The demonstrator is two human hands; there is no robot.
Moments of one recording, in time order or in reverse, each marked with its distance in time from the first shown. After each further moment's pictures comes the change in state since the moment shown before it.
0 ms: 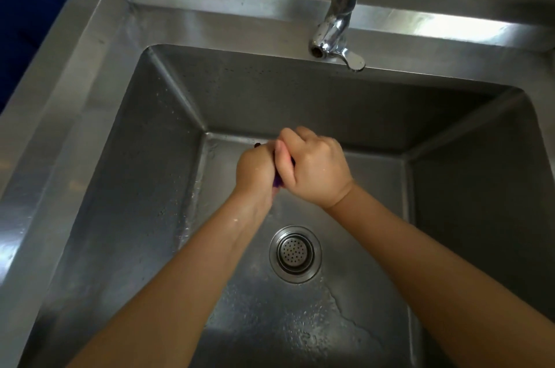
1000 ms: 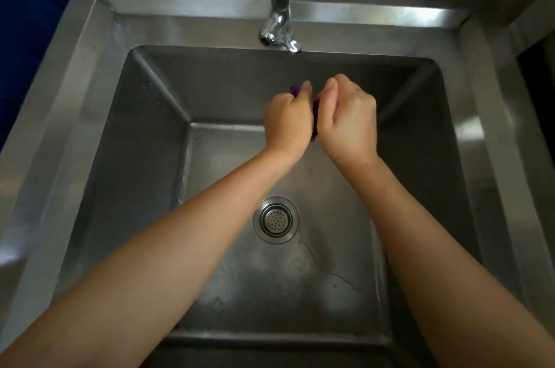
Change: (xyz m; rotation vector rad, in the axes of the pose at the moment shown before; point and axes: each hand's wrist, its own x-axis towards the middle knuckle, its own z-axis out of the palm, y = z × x) left_hand -0.081 0.021 0.063 0.258 -0.072 0.510; right_hand -0.015 0.006 -0.103 0.086 0.252 0.370
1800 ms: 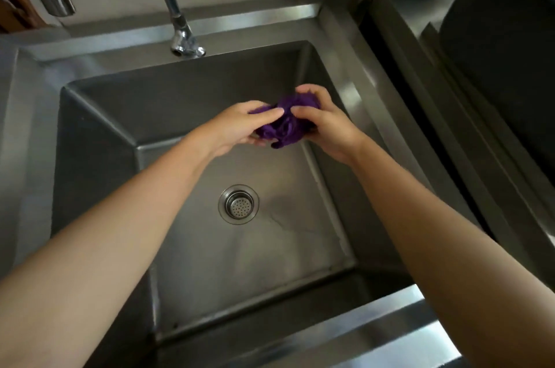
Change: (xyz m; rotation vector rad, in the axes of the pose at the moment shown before) left_hand -0.063 0.010 -0.015 0.180 -0.881 -0.009; right_hand -0.073 -0.002 -0.127 0.846 -0.268 0.797
